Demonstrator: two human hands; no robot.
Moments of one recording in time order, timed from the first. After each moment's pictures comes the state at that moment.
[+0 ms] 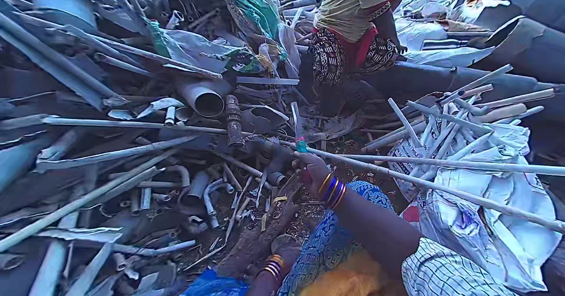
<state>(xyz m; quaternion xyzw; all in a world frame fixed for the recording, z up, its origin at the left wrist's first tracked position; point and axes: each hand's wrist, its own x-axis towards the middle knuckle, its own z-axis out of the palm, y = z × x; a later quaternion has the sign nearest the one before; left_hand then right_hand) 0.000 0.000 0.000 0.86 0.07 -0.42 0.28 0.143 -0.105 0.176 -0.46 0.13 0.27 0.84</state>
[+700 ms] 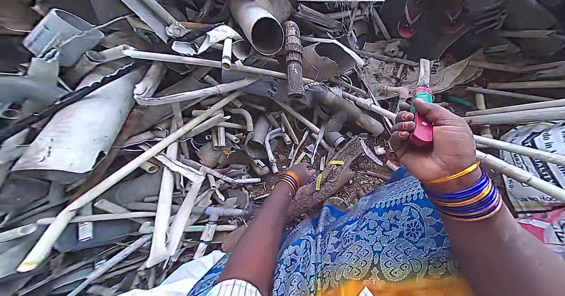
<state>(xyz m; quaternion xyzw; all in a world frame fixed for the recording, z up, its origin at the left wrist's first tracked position) 0.124 0.167 0.002 0.85 0.20 -0.44 0.21 0.199 -0.080 0.180 -0.37 0.23 0.21 0.88</state>
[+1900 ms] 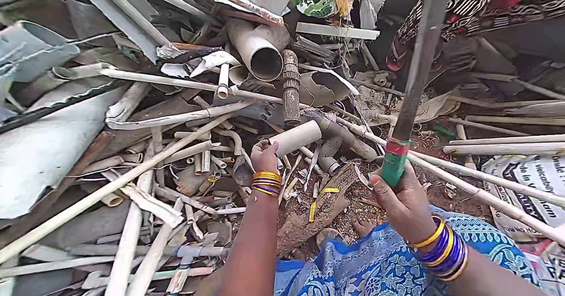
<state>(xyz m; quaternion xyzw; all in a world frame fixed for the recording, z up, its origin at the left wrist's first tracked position) 0.196 0.212 0.057 0.57 0.47 0.26 0.62 0.179 -0.065 0.120 -0.79 -0.19 0.04 0.58</state>
